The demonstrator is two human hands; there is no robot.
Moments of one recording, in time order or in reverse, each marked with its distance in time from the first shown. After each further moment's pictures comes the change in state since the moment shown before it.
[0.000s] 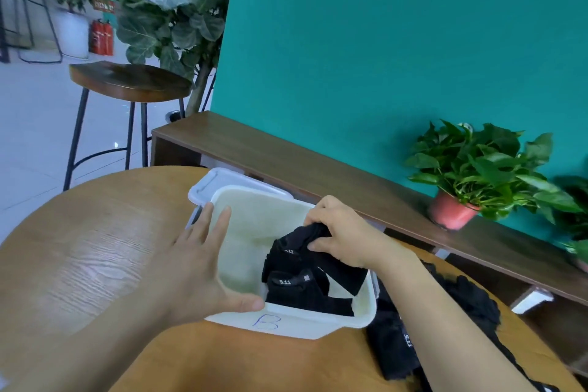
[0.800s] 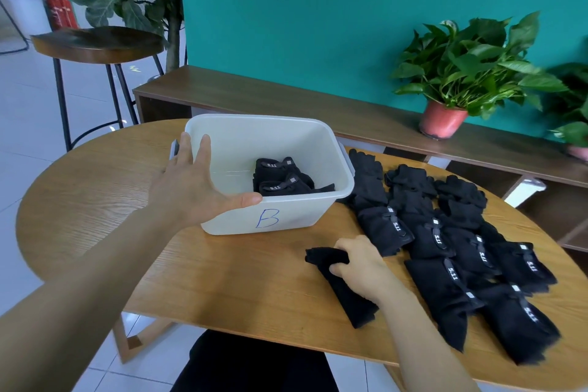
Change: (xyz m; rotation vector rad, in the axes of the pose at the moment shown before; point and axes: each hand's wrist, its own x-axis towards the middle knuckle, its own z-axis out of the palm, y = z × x) left_hand -0.008 0.017 0.005 0.057 0.062 -0.130; right_hand -0.140 0.020 0.154 0.315 0.037 0.608
